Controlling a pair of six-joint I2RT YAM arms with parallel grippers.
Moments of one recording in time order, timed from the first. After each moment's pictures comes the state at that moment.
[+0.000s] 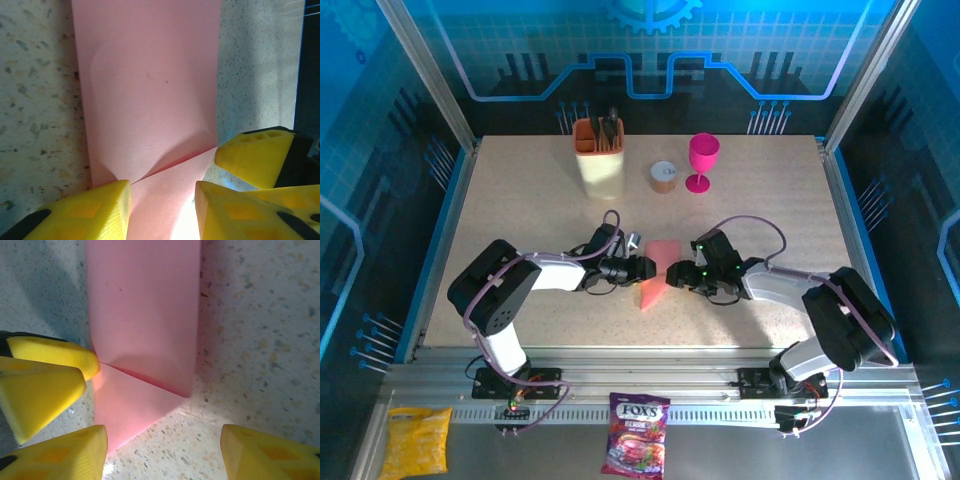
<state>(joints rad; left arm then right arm) -0.58 1.75 0.73 0.24 0.51 -0.85 0.56 1.48 0.62 -0.09 -0.34 0.77</state>
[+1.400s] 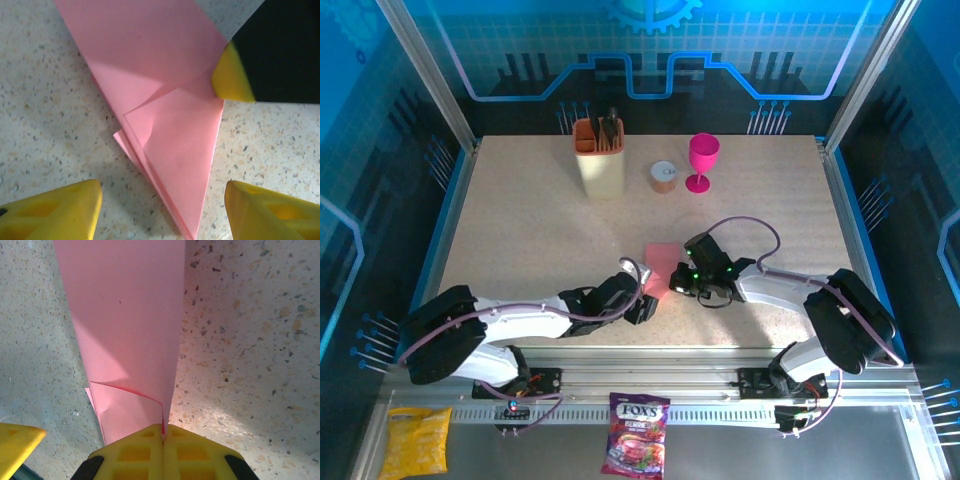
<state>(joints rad) -1.00 1.39 0.55 0.08 -0.23 -0.45 0.66 1.46 0.66 -0.17 -0.21 0.92</state>
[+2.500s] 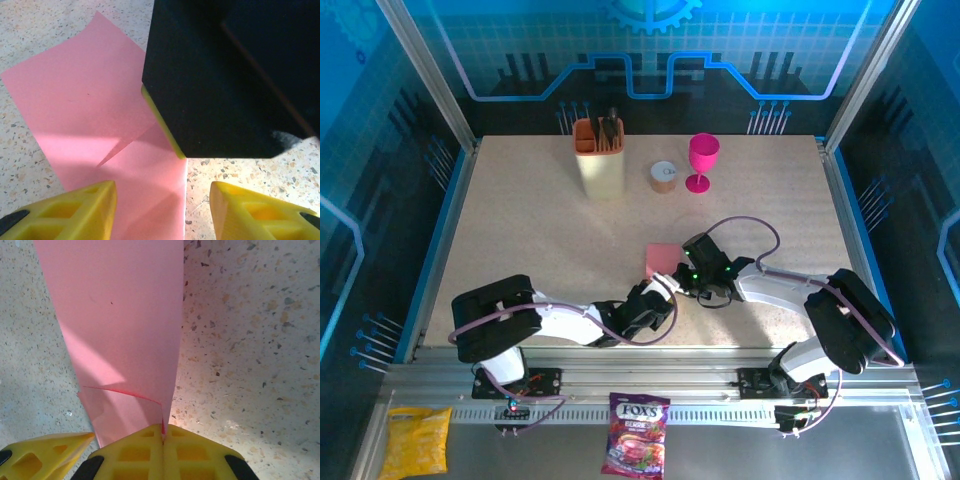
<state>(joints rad) -1.14 1.67 0.63 0.32 -0.50 -0.25 0.67 1.46 0.68 -0.22 -0.19 0.93</state>
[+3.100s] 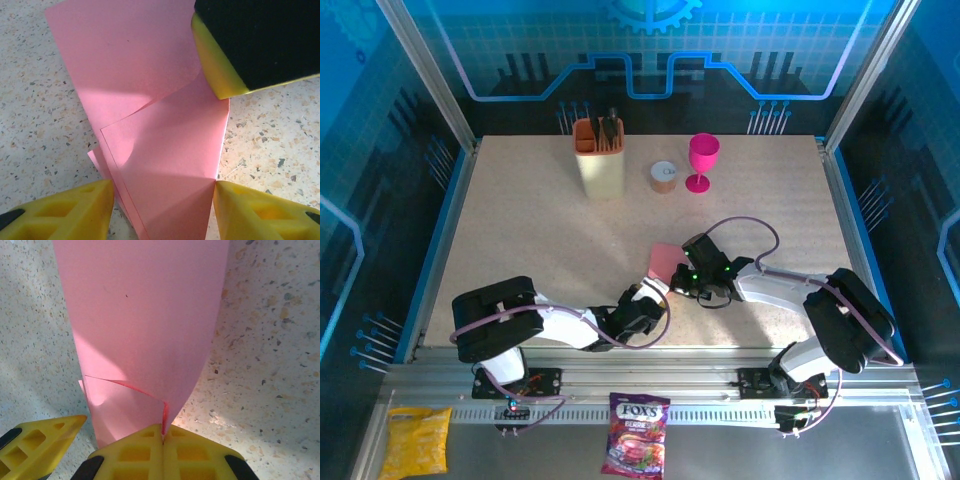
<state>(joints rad) -1.15 1.67 0.55 0.34 -0.54 -0.30 0.68 1.47 0.68 -0.22 -0.19 0.93</state>
